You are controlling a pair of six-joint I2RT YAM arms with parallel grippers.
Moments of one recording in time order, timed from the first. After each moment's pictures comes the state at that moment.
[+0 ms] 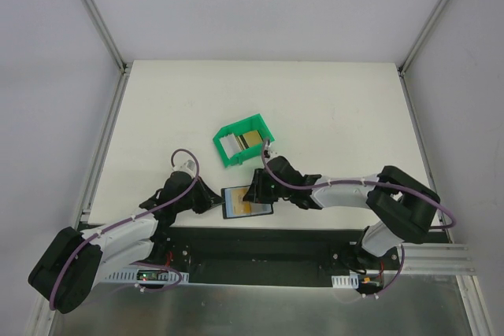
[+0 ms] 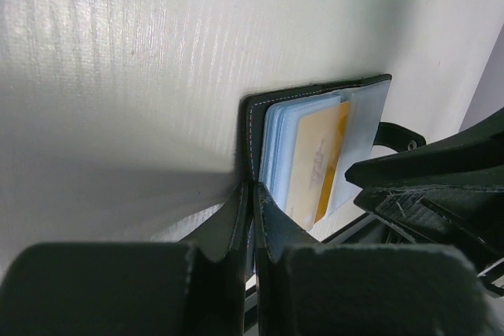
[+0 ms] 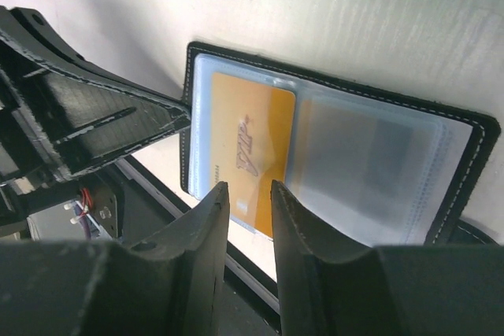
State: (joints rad) left arm -0.55 0.91 0.08 0.13 0.22 -1.10; right arm 1.02 1.56 0.66 0.19 -0.11 0.95
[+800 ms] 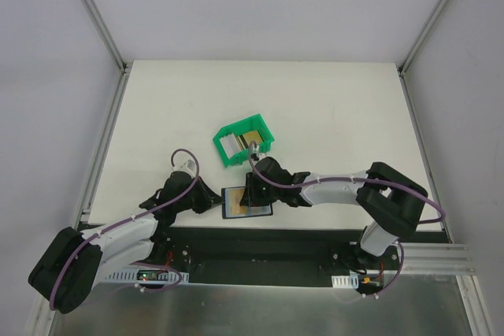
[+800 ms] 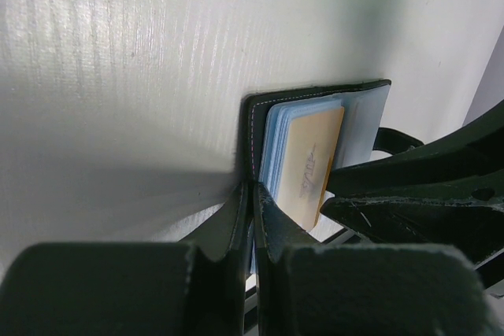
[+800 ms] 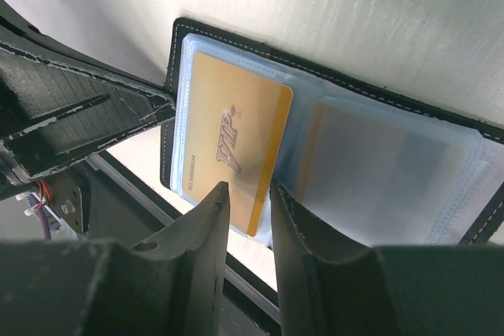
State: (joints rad) left arm -0.55 0.91 0.08 0.13 0.23 -1.10; right arm 1.06 1.65 0.77 0.05 -0.10 0.88
